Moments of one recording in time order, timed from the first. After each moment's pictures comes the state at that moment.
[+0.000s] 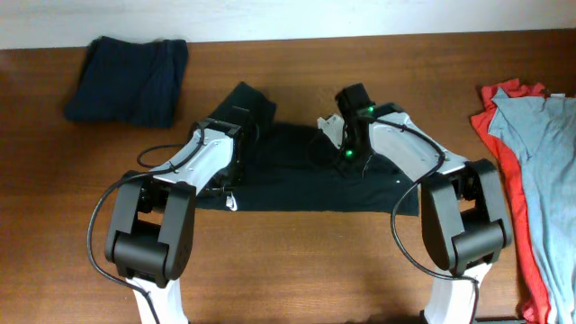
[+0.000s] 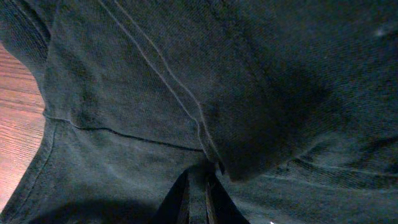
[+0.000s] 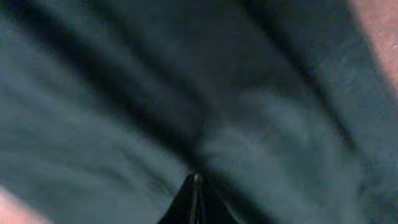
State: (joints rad) left arm -0.32 2.05 1.36 -0.95 -0.28 -0.42; right arm 0.30 2.03 1.46 -0.87 -0.13 -0.35
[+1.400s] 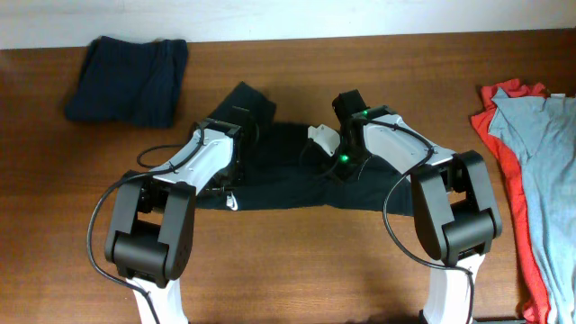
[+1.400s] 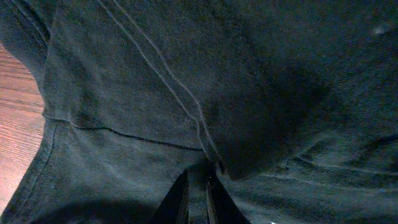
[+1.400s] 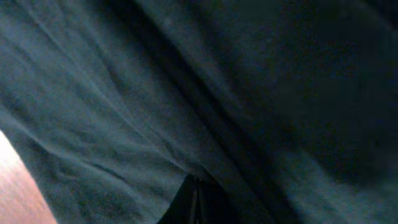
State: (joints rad) left arm -0.32 2.05 1.36 -0.95 -0.28 -0.42; right arm 0.31 2.10 1.43 -0.81 -0.31 -0.46
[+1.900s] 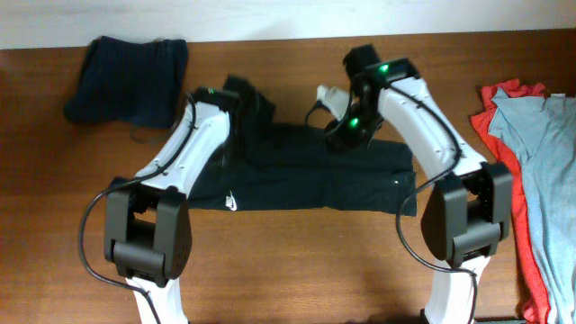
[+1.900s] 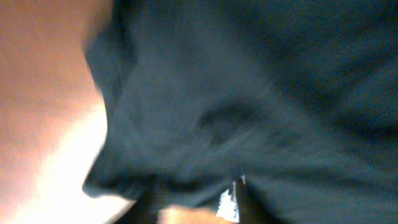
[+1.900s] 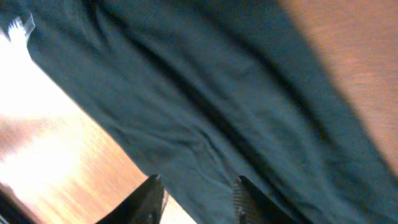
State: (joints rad) left arm -0.32 2.04 1.69 -1.18 -0.25 -0.41; right arm 0.25 2.08 1.86 -1.25 -0.32 -0.36
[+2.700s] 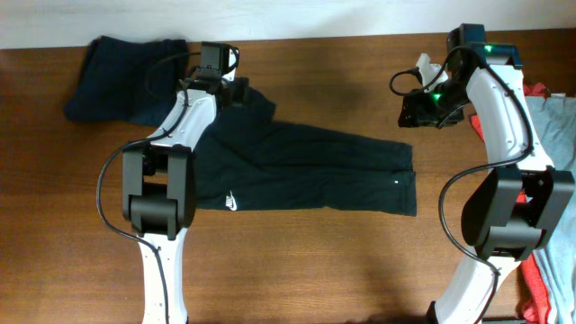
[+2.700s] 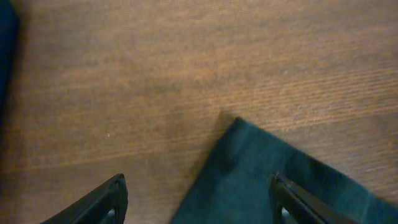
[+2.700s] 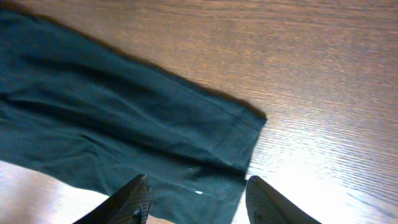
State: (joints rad) left arm -0.18 2.39 1.88 -0.38 -0.05 0.01; right arm -0.10 2.07 1.91 -1.28 -0.26 -0.18
